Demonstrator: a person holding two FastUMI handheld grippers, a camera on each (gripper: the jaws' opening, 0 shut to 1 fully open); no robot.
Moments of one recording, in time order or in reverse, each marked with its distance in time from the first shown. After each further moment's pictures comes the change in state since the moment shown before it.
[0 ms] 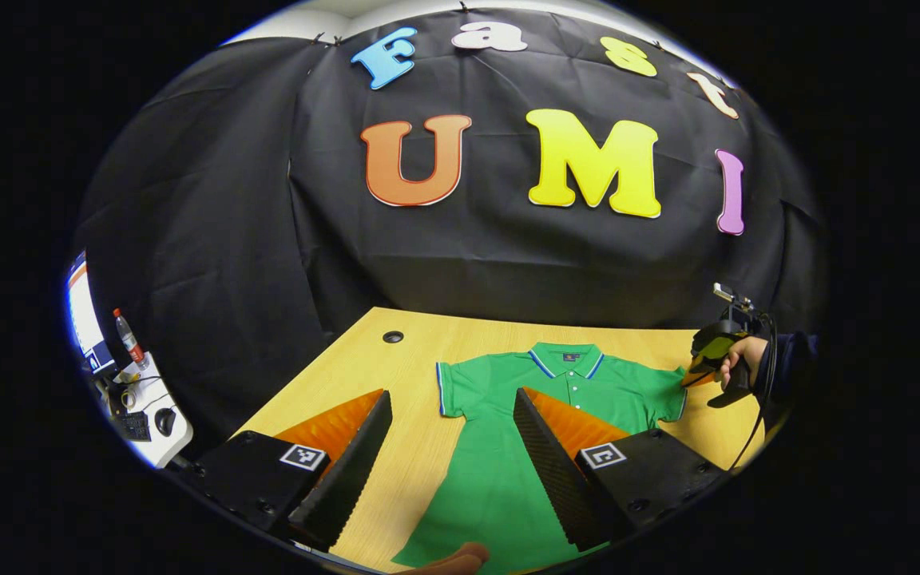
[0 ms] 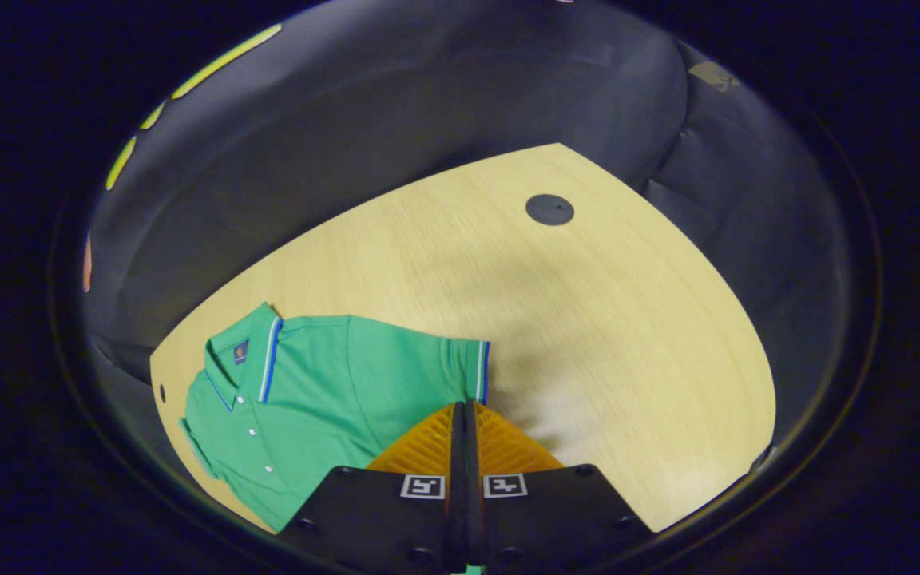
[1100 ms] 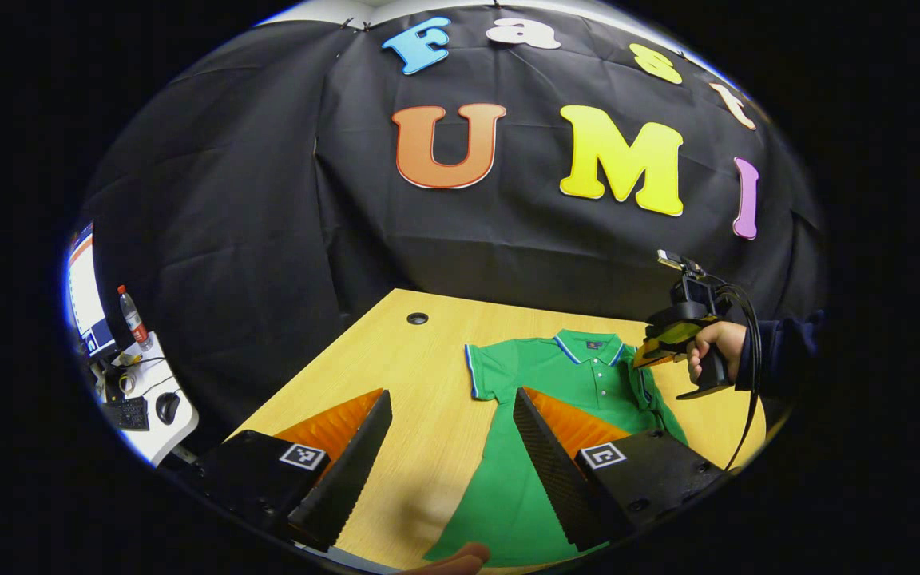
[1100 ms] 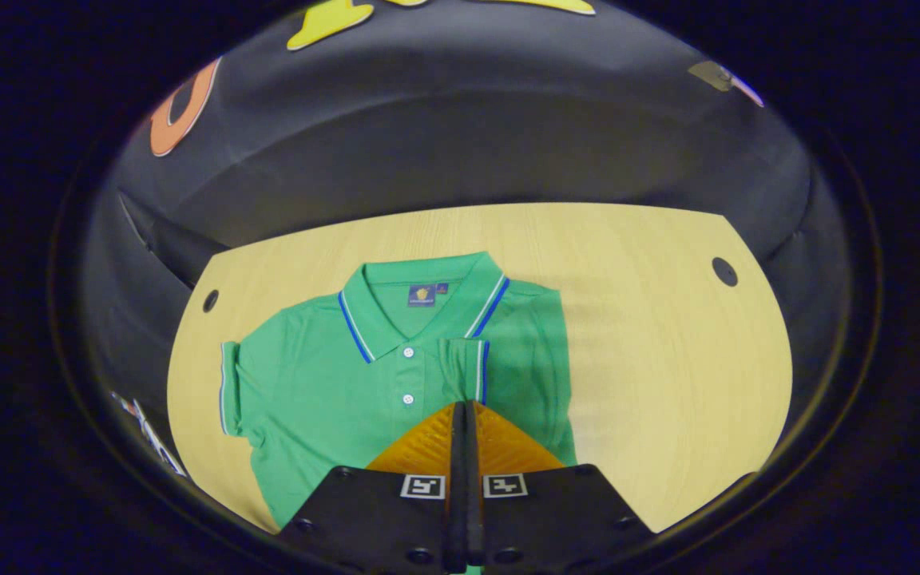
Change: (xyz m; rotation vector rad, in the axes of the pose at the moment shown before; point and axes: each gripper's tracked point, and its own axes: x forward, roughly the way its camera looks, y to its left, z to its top) left arm -0.005 0.059 -0.031 -0.042 0.040 0.030; right arm -0.004 0.184 -0.074 -0.391 -0.017 0.173
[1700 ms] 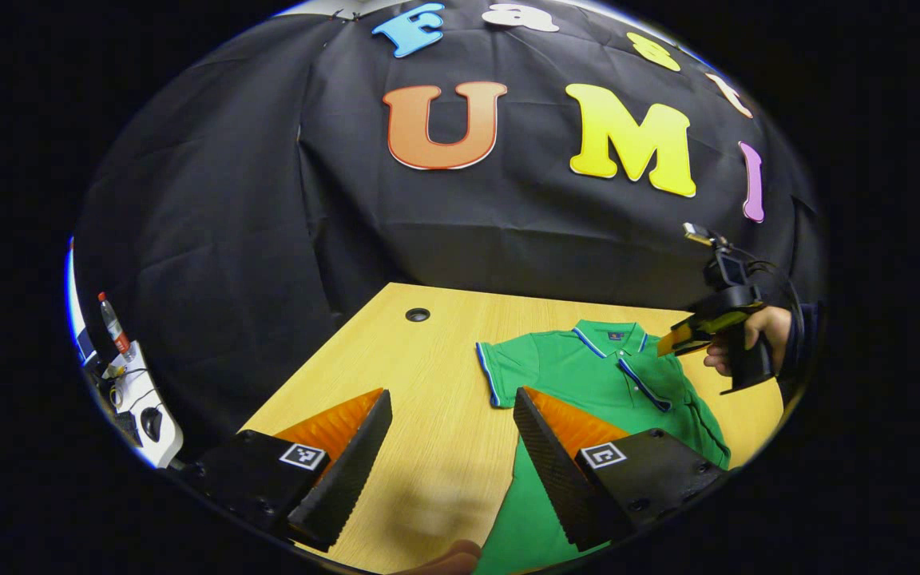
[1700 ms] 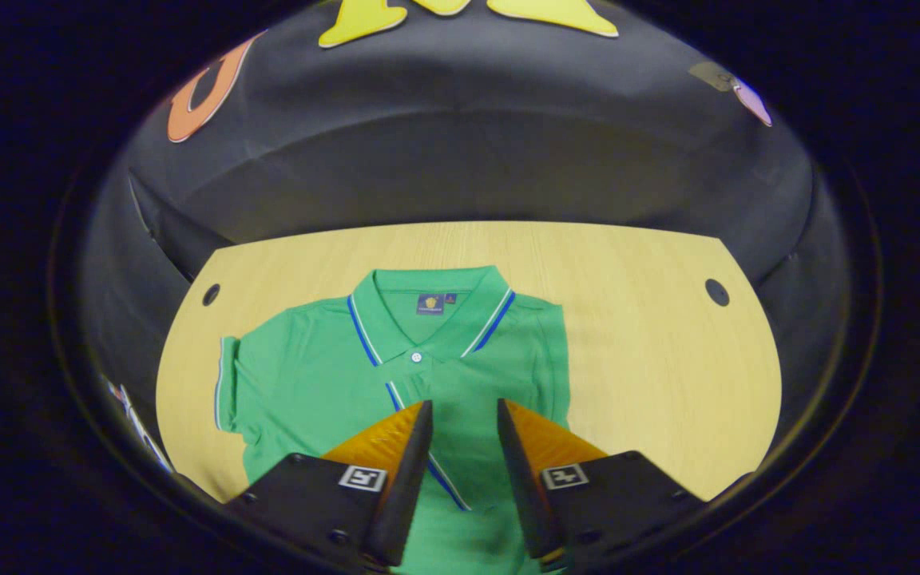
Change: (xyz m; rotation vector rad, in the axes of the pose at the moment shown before) left arm 0.099 0.010 -0.013 0.038 0.022 -0.055; right arm -0.037 -0.001 0.014 -0.051 -0.116 -0.006
